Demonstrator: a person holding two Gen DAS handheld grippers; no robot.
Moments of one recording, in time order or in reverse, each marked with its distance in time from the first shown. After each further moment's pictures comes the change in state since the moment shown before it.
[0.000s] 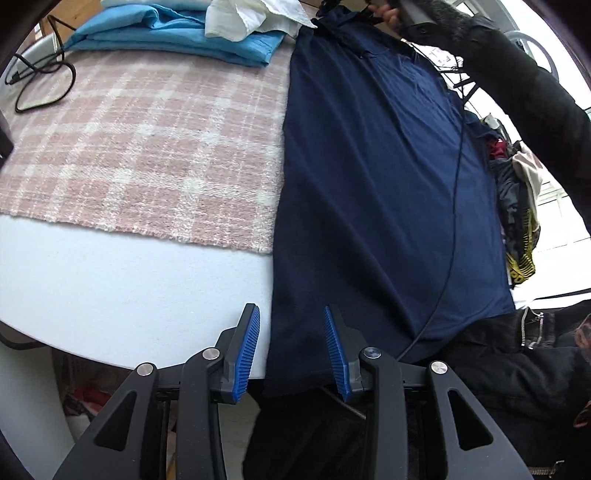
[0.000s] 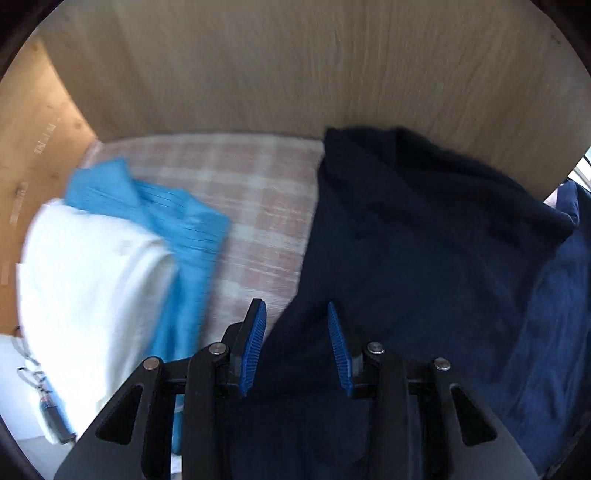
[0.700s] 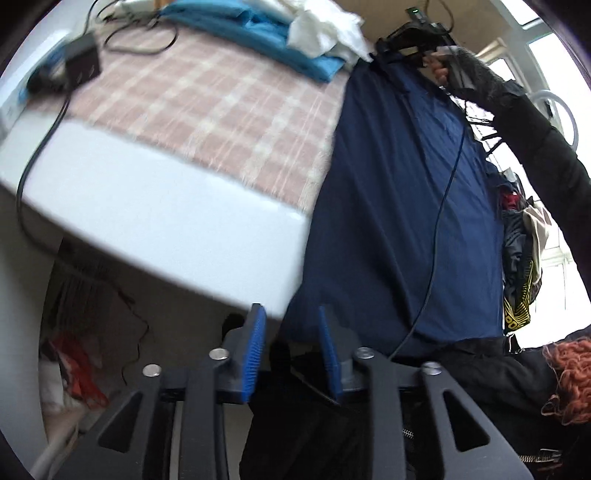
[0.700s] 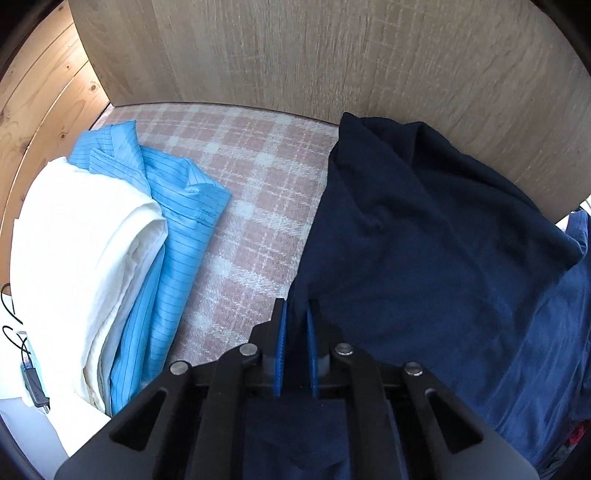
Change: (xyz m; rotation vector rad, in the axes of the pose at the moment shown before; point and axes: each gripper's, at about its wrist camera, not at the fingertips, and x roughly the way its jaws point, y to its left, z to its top) left arm -0.019 0.010 -0.053 -0.281 -0.113 0.035; right arm -0.013 0.011 -0.011 -0.142 0.000 0.032
